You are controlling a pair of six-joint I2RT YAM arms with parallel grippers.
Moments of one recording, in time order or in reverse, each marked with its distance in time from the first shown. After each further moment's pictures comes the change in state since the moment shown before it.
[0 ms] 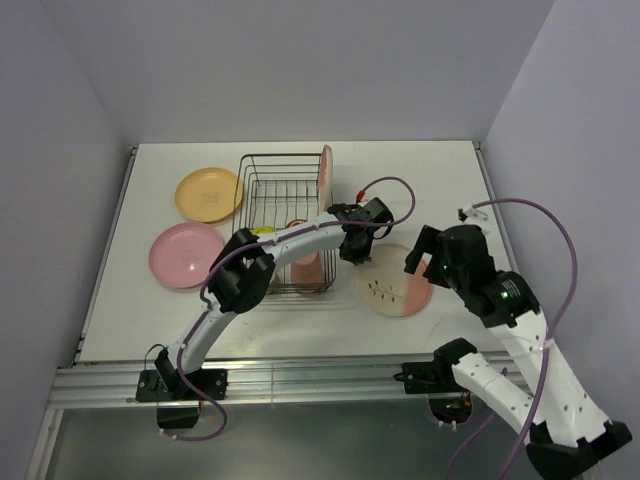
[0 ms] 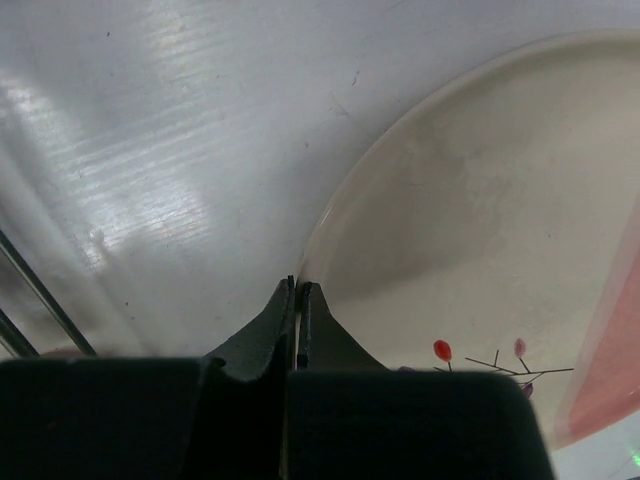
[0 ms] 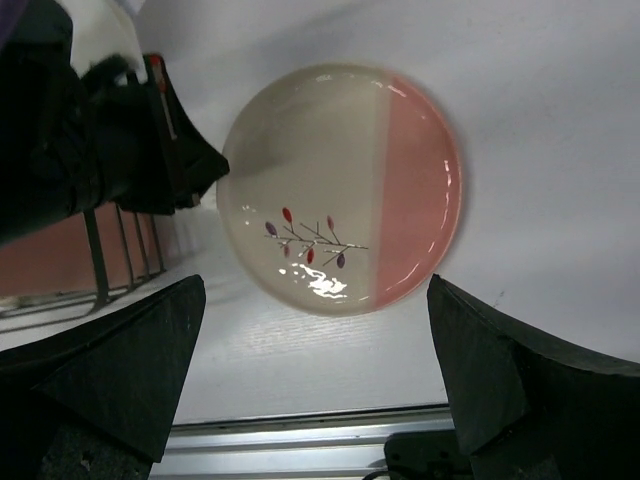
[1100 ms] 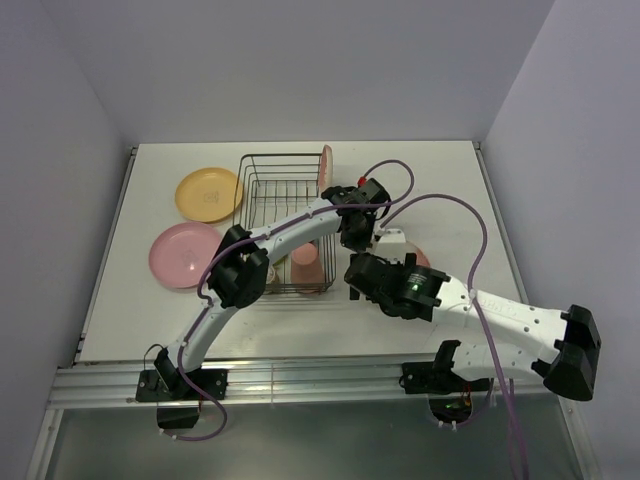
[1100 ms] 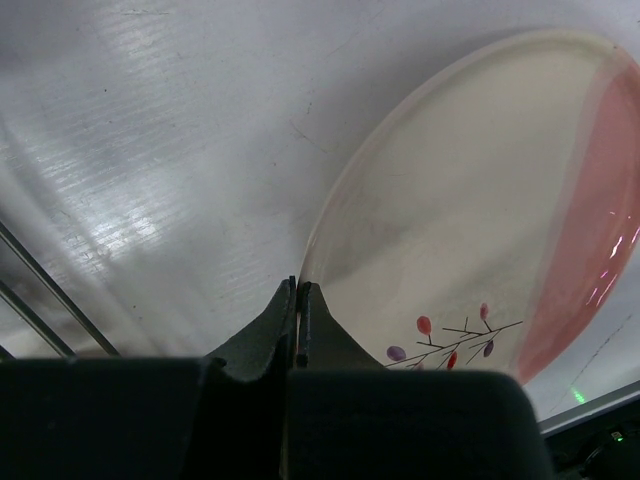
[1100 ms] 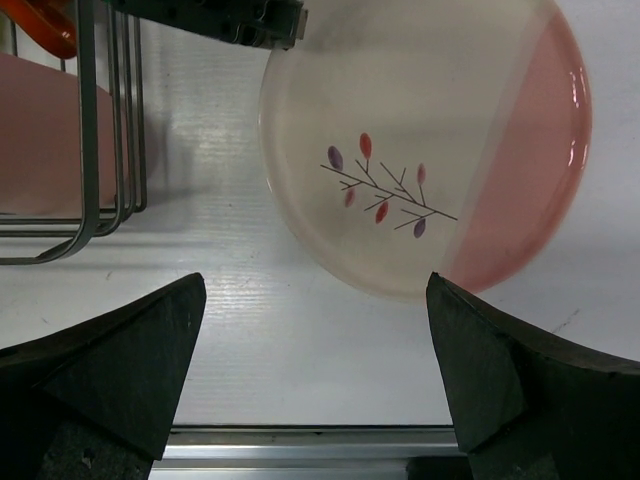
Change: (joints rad) left arm 0.056 0.045 0.200 -0.113 0.134 0.064; right arm 0.666 0.390 -0.056 0.107 0.416 0.241
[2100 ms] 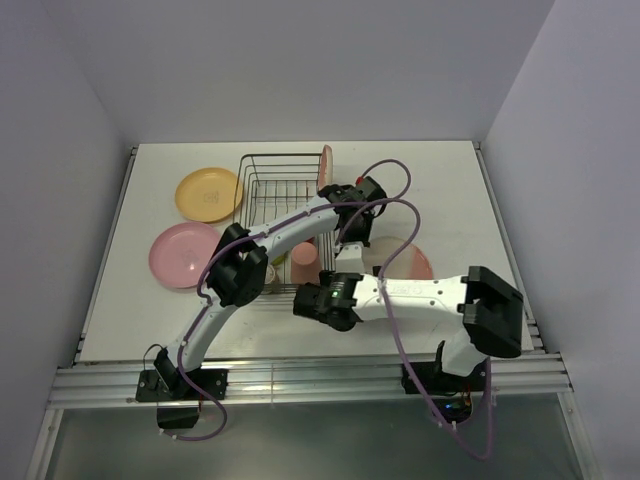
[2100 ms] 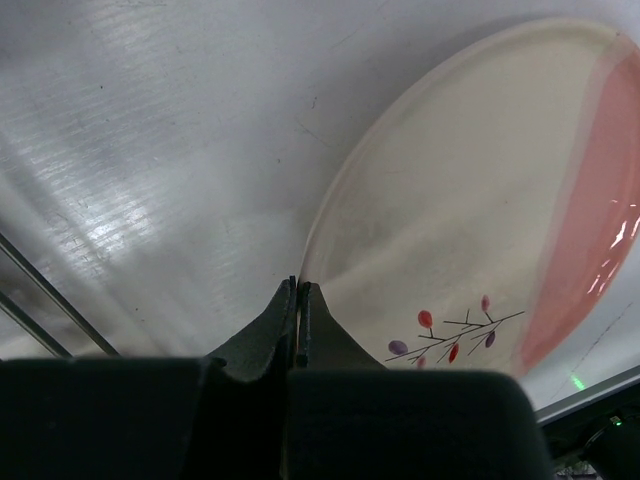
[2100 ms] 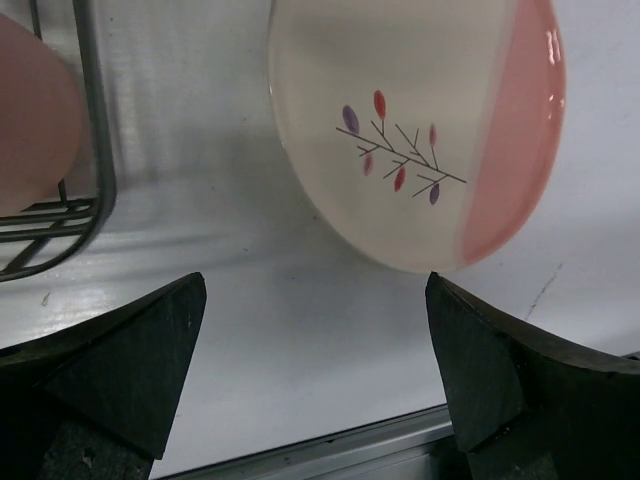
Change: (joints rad) left arm 0.018 0.000 -0.009 0.003 0.049 0.014; right arm 0.205 0.482 0.194 -0.239 0.169 0.352
